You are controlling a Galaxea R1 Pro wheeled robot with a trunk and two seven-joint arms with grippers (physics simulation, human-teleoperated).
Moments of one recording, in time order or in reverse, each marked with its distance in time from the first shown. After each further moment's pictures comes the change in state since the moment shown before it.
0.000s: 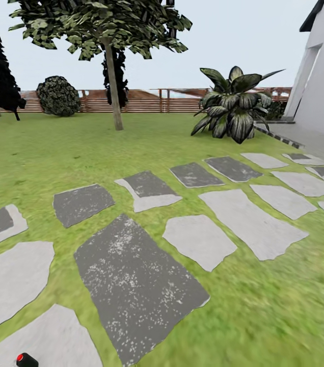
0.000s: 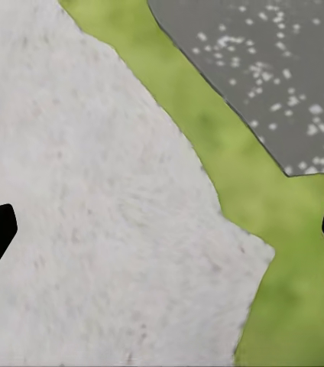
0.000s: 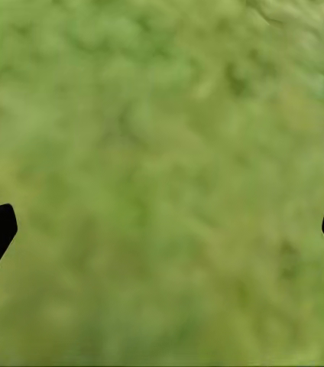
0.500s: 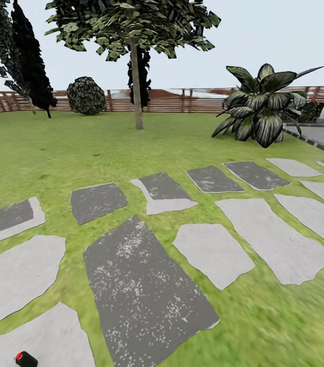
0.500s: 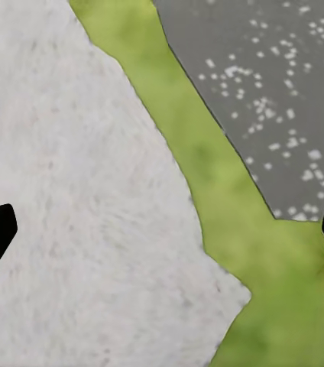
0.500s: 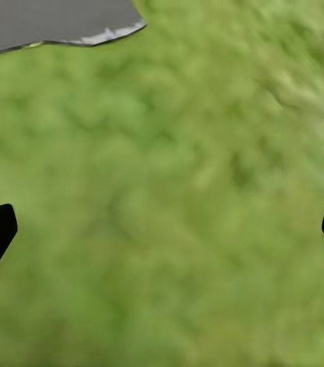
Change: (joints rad) left arm 0.000 0.001 0.003 -0.001 0.010 -0.001 0.000; right arm 0.000 0.000 0.000 0.000 0.000 0.000 0.000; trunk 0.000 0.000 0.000
